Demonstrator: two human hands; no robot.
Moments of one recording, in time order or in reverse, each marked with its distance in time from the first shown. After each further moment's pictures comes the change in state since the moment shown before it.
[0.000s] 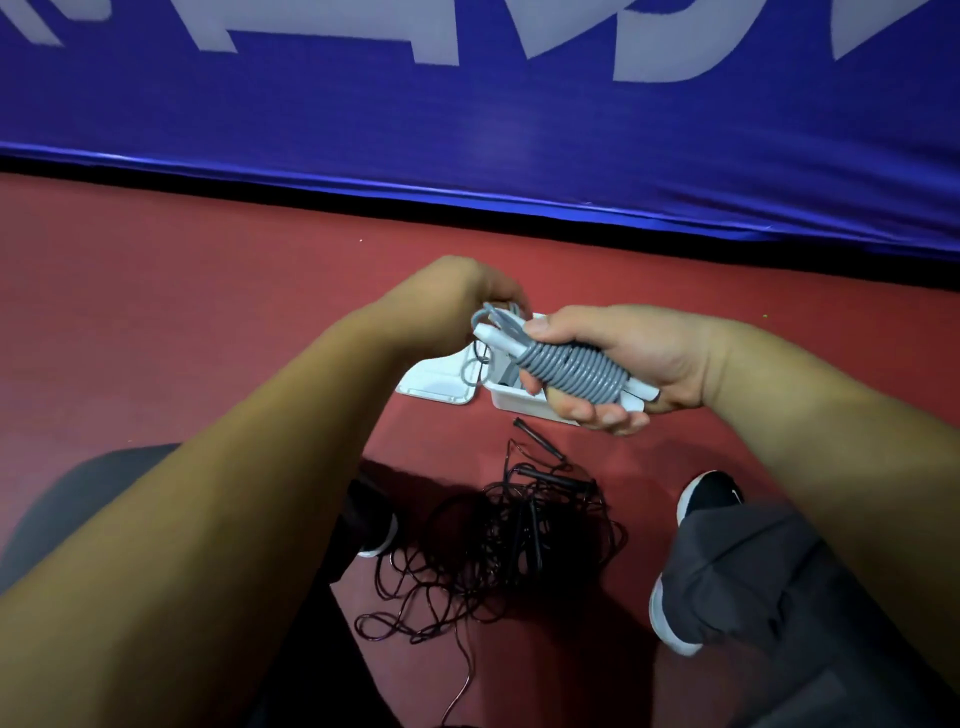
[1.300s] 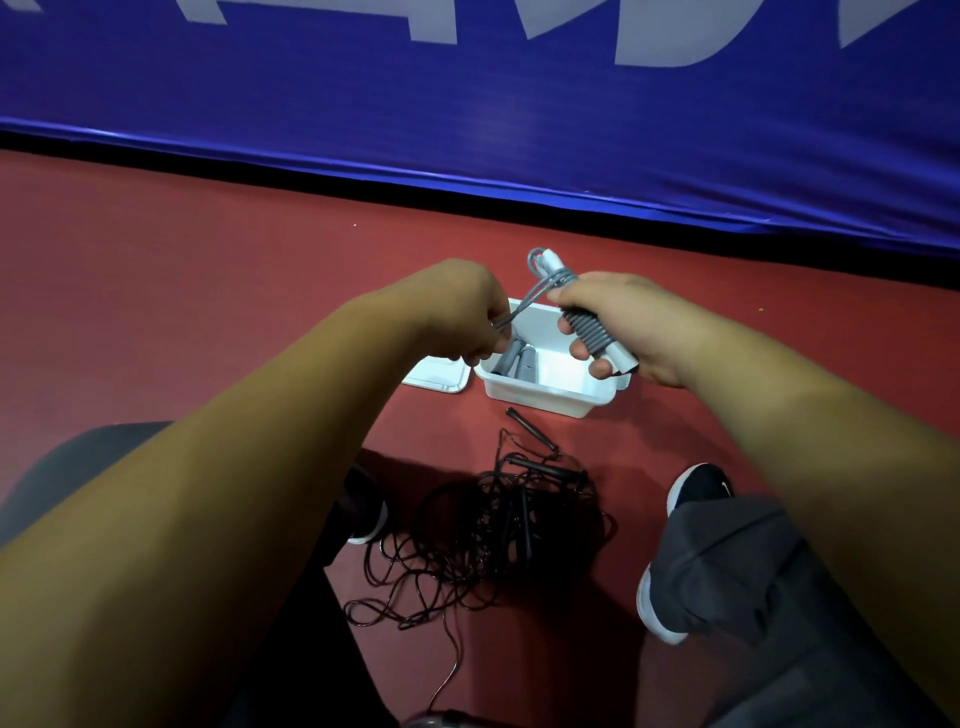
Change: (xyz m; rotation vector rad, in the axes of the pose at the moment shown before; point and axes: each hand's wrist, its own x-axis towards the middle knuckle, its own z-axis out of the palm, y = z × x) left_hand 0.006 0.018 0.009 0.025 -0.205 -0.290; right_hand 0.026 0.020 -0.037 -0.001 0.714 -0.106
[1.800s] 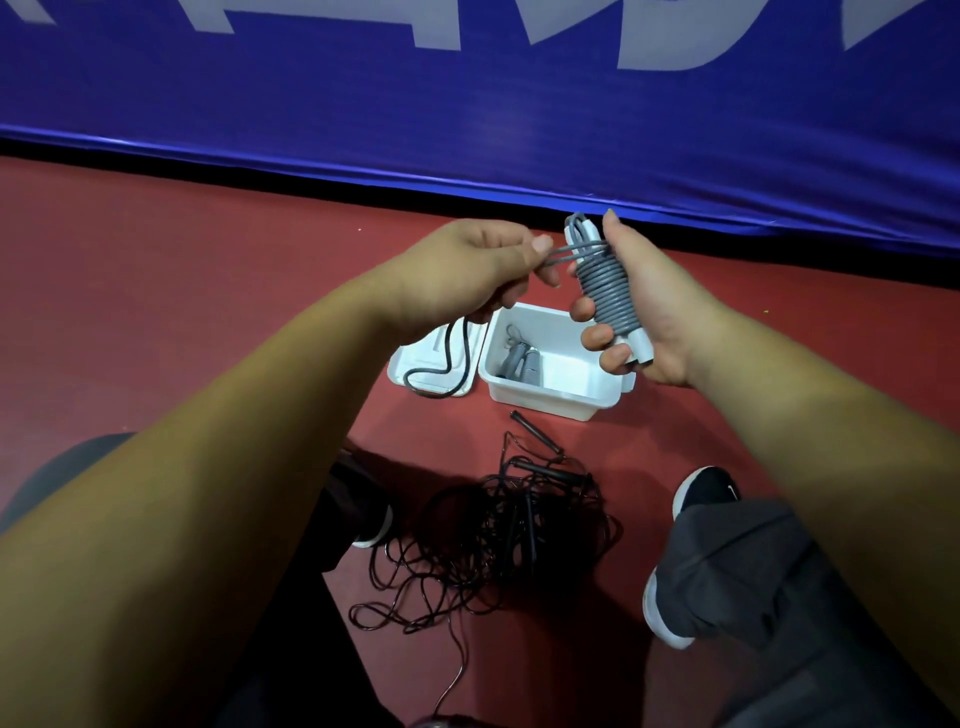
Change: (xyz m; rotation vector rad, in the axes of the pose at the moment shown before) left_hand -0.010 0.011 -0.015 -0.721 0.101 0.204; right_hand -0.012 -0.015 -0.006 0.379 -0.083 0.078
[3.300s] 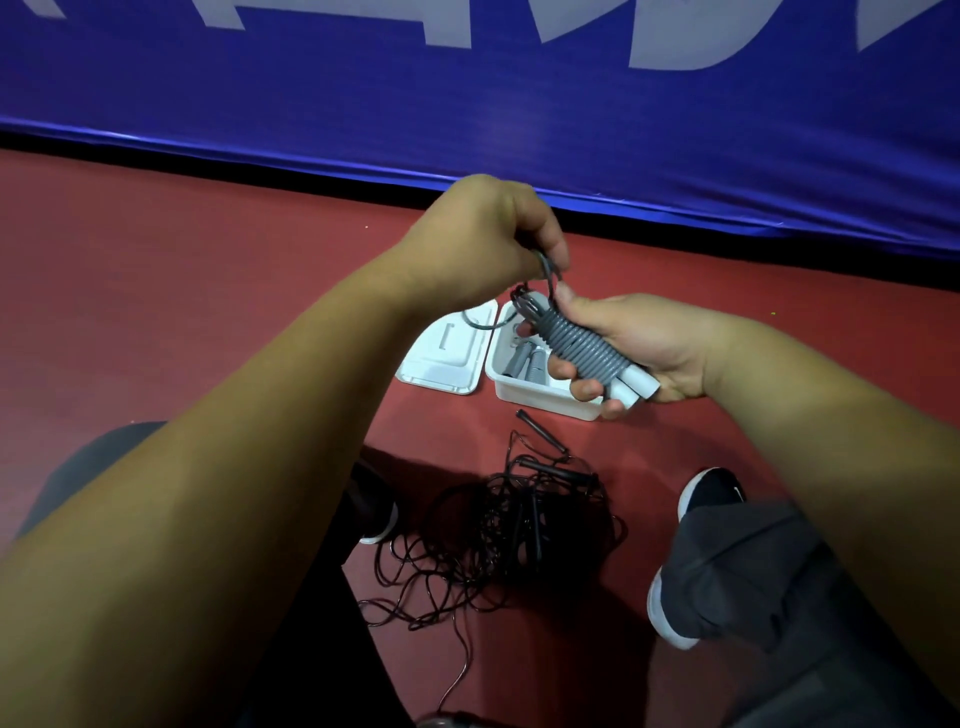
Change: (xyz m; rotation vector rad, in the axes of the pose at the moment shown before) left_hand -0.002 0.023 -0.007 0.473 0.213 0.200; right_hand -0.009 0.013 0.014 -0.262 -0.365 0.187
